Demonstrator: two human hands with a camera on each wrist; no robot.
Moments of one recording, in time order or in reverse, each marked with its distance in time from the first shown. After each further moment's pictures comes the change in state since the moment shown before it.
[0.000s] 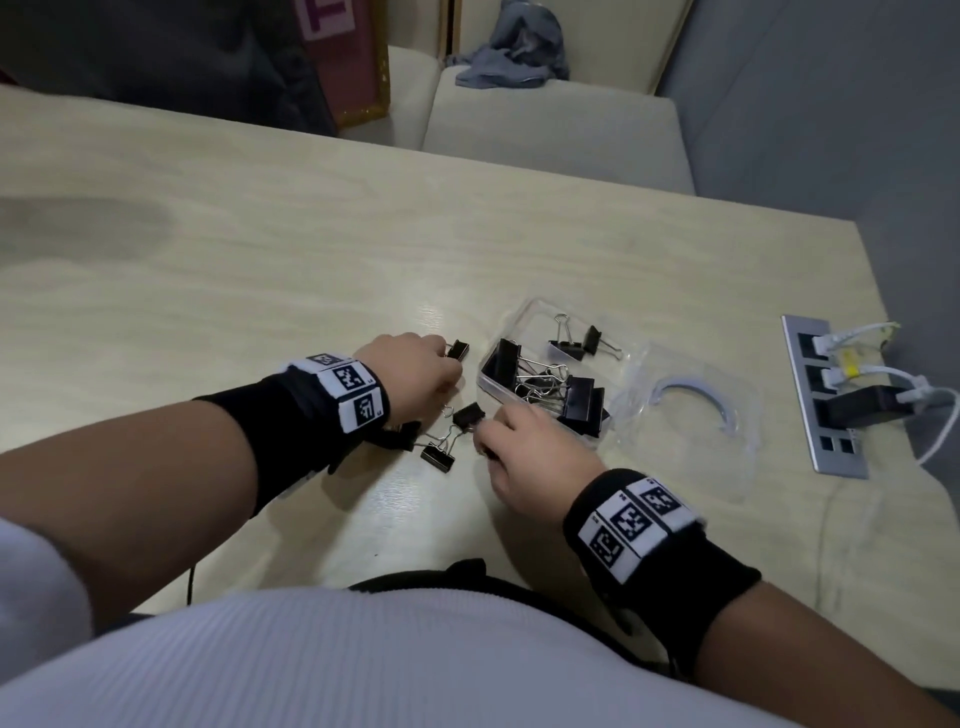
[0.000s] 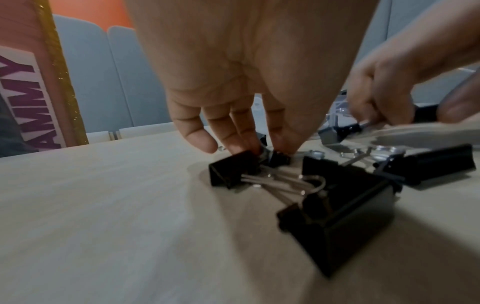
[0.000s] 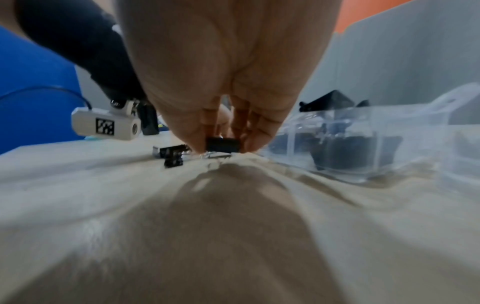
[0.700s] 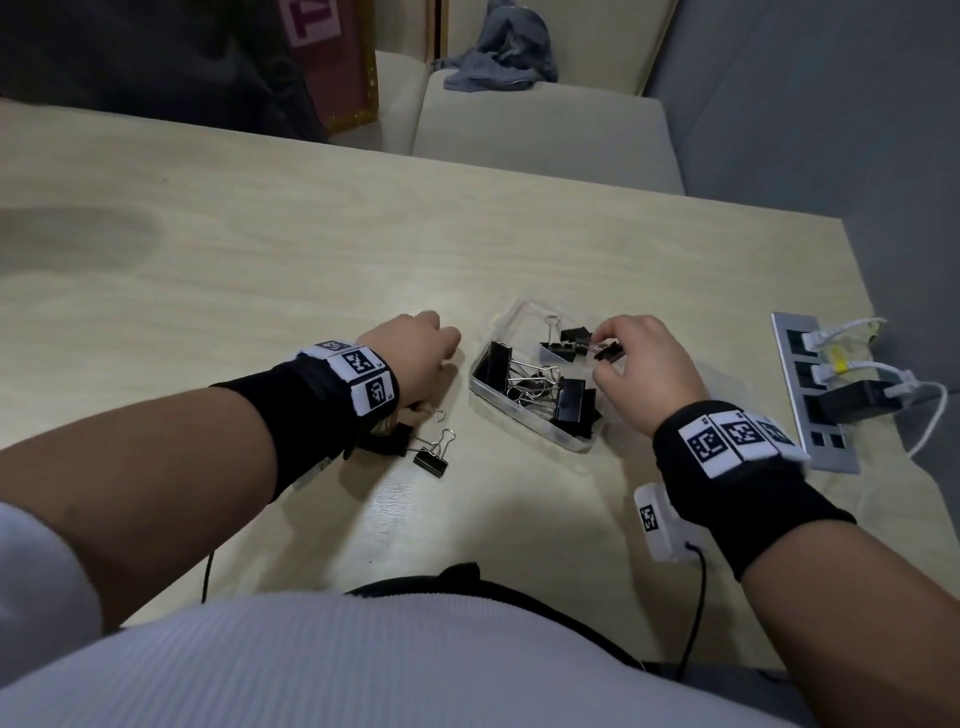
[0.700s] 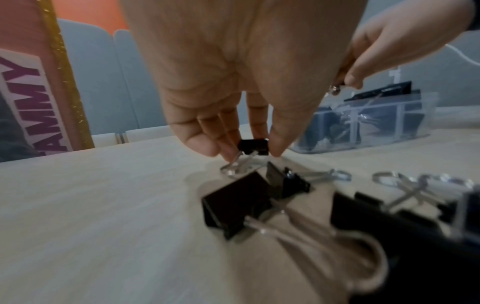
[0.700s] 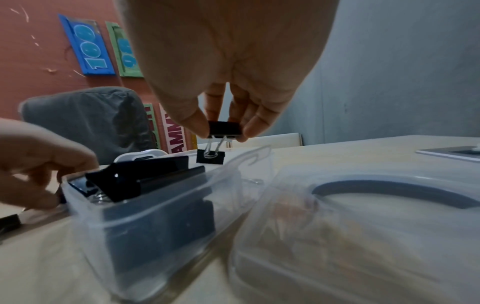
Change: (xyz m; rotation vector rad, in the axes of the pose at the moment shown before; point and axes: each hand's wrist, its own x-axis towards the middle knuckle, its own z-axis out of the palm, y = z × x) left_hand 0.024 -0.004 -0.007 -0.117 0.102 -0.097; right_hand 0.004 0.089 -0.070 0.174 0.315 0.415
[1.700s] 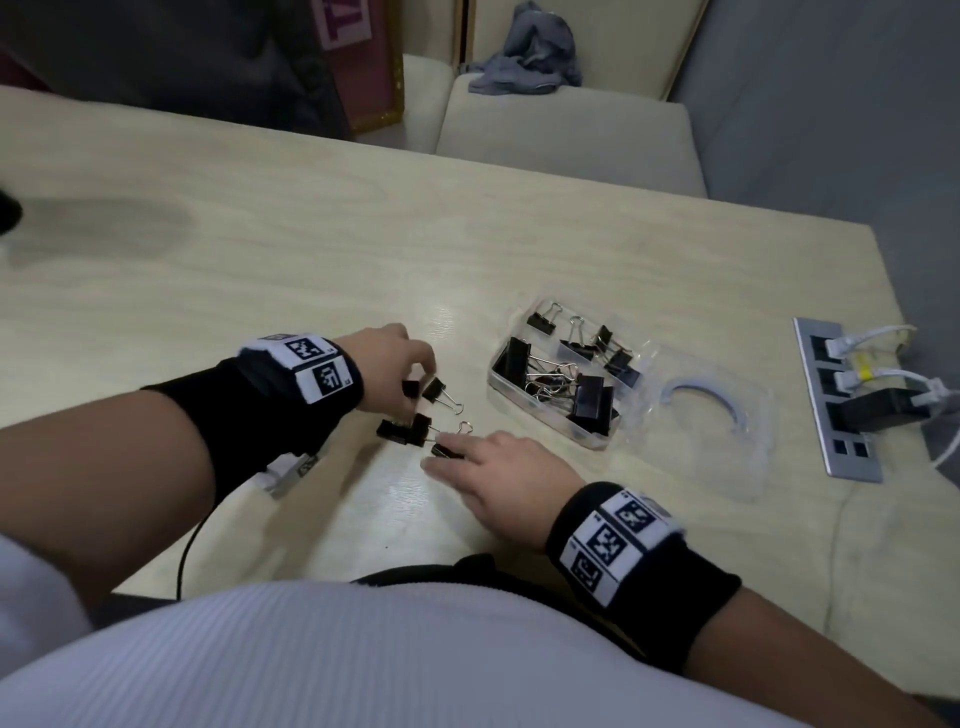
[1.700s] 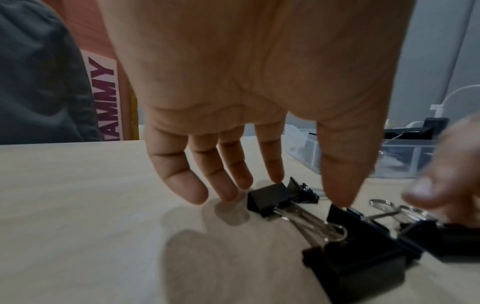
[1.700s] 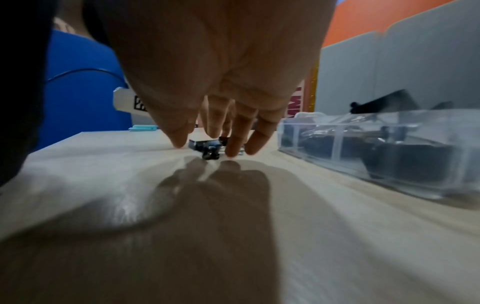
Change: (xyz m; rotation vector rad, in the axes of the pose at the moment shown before) left_hand -0.045 -0.027 -0.006 -0.100 -0.222 -0.120; right_hand -0.075 -0.081 0.085 -0.235 -0.451 -0.658
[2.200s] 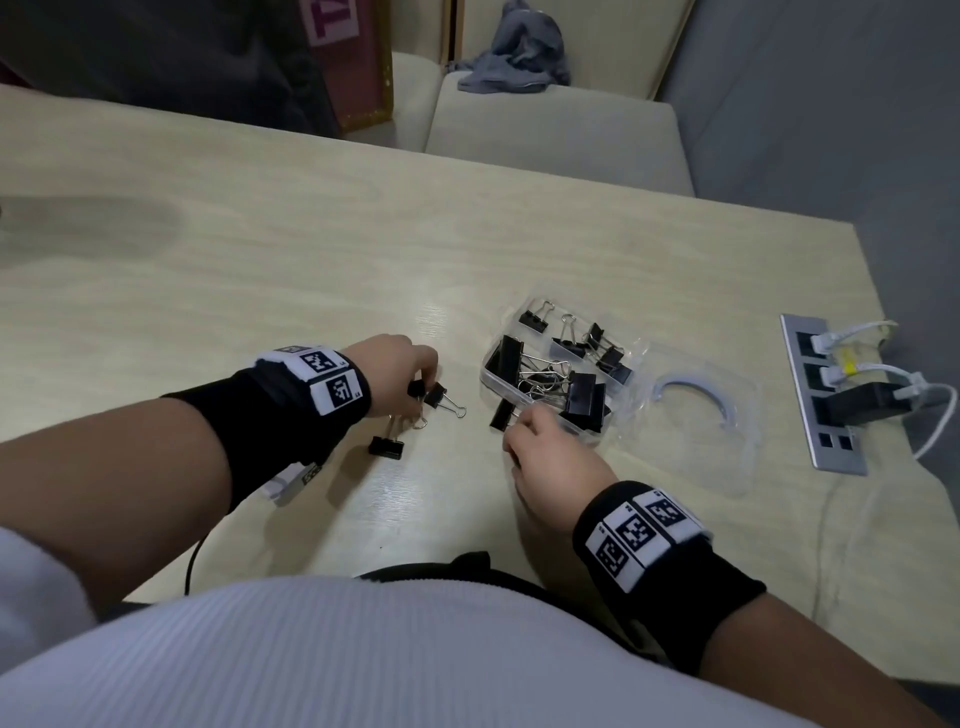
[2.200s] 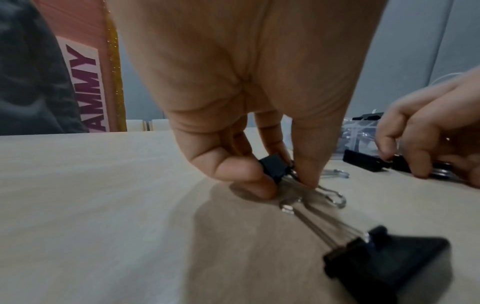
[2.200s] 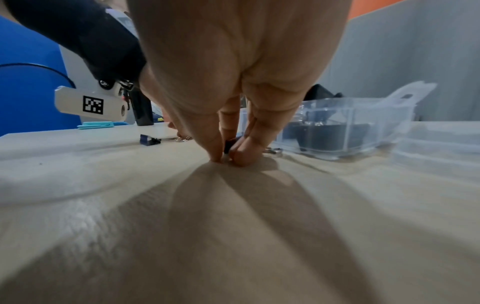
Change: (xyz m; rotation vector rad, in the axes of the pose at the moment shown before) left_hand 0.011 0.008 0.012 -0.059 0.042 0.058; right_hand -0.019 0.027 0.004 0.091 0.035 0.435
